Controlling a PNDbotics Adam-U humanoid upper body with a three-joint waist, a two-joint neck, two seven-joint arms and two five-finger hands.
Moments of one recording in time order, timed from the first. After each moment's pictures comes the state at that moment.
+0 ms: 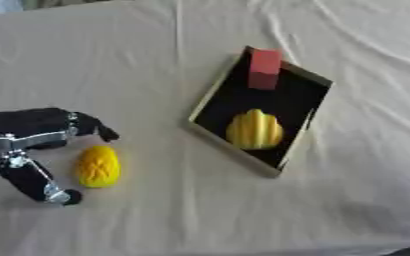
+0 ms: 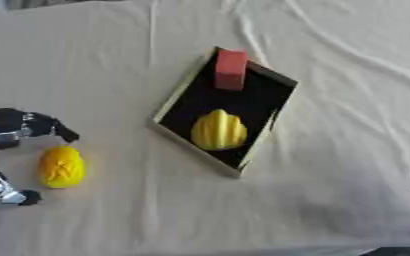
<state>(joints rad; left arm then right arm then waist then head) -0.50 0.88 -0.45 -1.84 -0.43 -0.03 -0.67 0.21 -0.54 -0.15 -1.98 0.18 -0.85 -0.32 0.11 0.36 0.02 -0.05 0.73</state>
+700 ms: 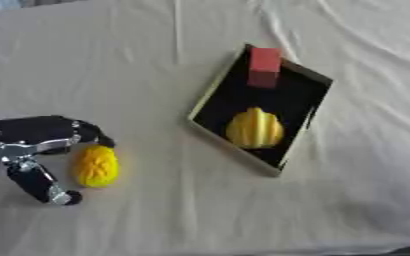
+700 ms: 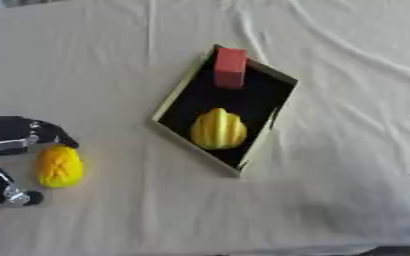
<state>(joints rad) -0.50 0.84 -0.47 -1.76 -0.52 -0.05 -0.62 0.20 -0.51 -0.15 -1.98 0.13 -0.81 -0.25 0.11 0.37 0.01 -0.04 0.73</state>
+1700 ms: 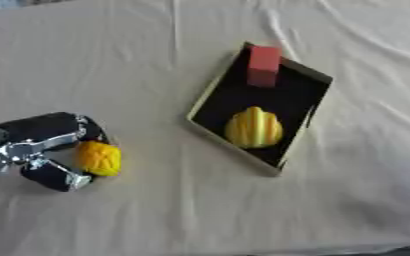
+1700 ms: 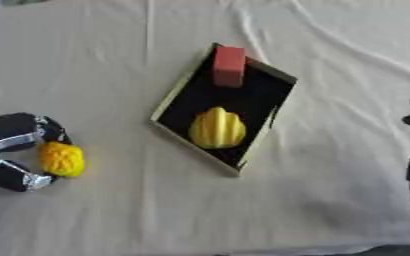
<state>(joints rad) -0.49 0.82 -0.47 -1.77 -0.46 0.02 -0.52 0.19 -0.48 -0.15 -1.98 0.06 -0.74 -0.16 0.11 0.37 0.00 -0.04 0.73</state>
